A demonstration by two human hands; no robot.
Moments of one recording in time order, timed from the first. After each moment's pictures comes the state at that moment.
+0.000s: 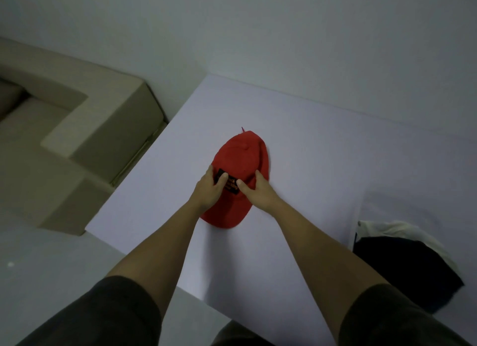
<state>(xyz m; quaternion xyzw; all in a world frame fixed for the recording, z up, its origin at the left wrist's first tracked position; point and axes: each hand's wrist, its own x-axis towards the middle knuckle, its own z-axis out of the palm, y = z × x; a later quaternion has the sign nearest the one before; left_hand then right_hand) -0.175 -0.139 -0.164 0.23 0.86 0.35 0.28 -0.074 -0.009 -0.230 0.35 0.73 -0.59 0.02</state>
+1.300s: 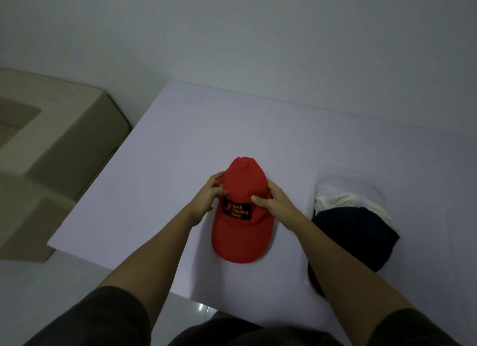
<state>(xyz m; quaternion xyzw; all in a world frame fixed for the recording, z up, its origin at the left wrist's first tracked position) -0.103 -0.121 -0.150 0.21 0.71 0.44 0.51 0.054 0.003 -0.180 0.32 0.61 -0.72 -0.09</state>
